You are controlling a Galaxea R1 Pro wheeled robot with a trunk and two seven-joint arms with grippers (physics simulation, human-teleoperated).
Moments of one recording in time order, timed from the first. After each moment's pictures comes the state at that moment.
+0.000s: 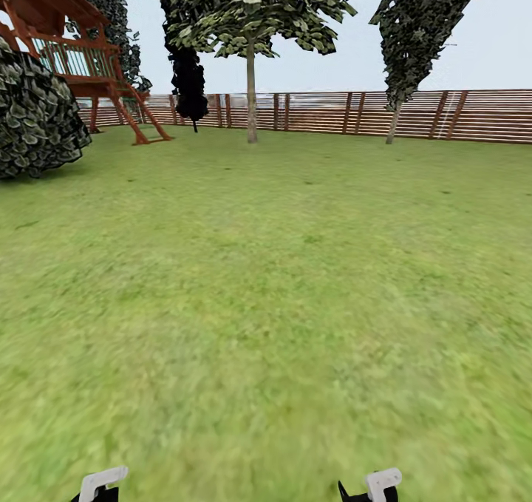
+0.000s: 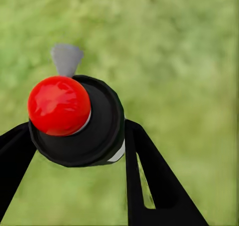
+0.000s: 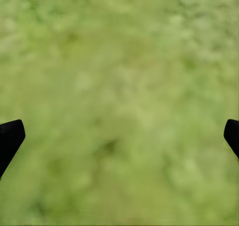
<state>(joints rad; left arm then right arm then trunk) -0.38 0.20 -0.16 -0.14 0.37 -0.34 0.08 -0.40 -0.03 -0.09 -0.03 0.24 -0.58 0.05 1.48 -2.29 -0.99</state>
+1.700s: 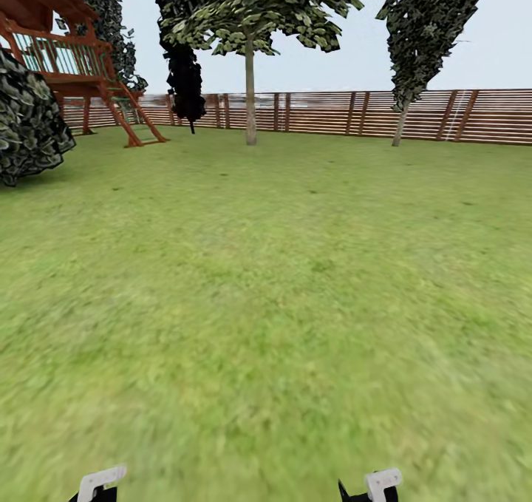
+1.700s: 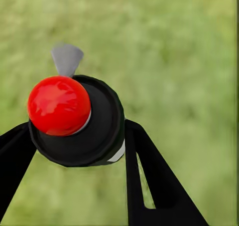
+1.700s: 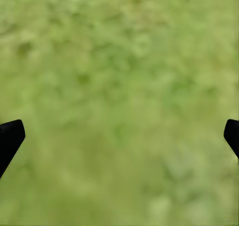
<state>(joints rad) -0.38 0.20 -0.16 -0.14 0.37 -0.34 0.08 -0.40 -0.03 -0.09 -0.03 0.24 -0.58 0.05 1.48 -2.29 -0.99</state>
